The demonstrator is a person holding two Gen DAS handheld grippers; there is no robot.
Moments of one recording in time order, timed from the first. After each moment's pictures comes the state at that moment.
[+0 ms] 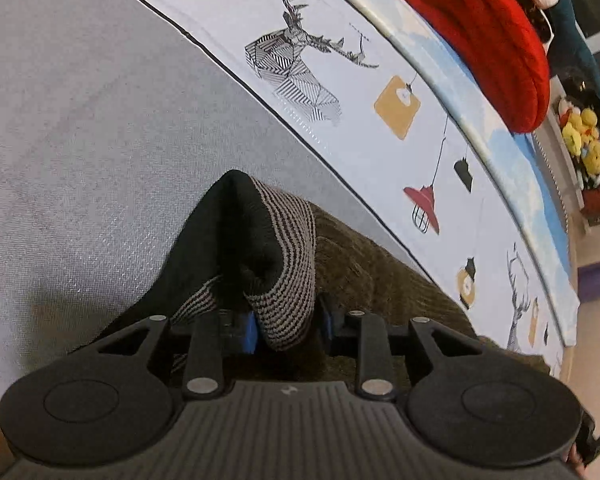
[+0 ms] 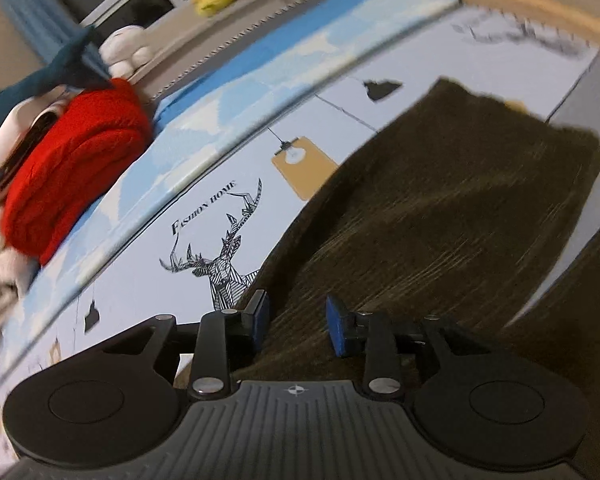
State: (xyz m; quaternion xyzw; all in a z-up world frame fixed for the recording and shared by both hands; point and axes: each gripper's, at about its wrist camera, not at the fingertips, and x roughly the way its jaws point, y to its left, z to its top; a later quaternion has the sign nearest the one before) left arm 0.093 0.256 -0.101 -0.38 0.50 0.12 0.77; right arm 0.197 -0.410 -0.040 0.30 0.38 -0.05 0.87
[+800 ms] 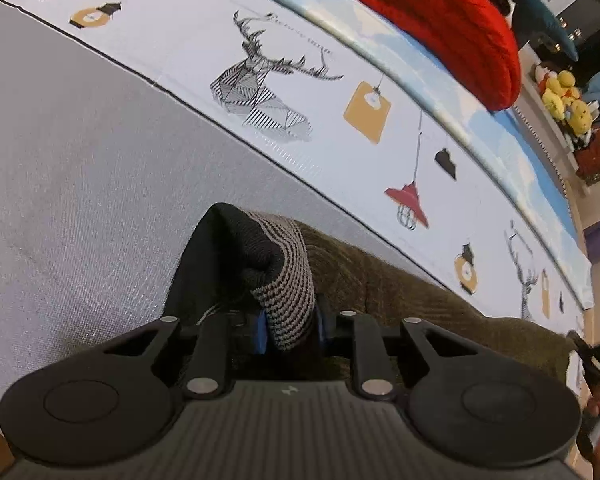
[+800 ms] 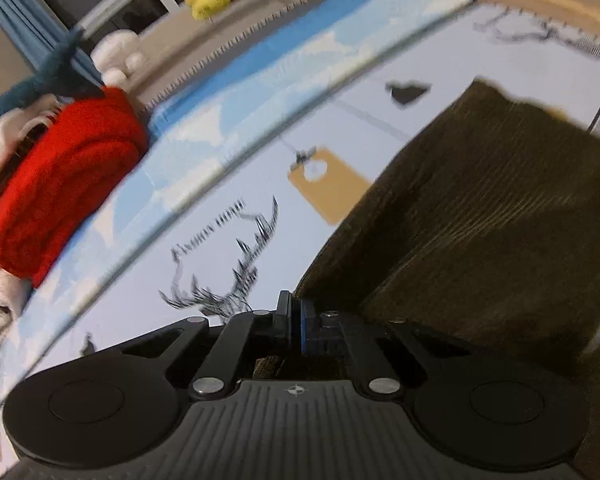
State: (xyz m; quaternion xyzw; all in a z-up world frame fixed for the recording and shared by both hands) left arm 0.092 0.249 -0.076 -0.31 0.49 0.10 0.81; right arm 0.225 -0.403 -0.020 0.29 0.35 -0.05 0.89
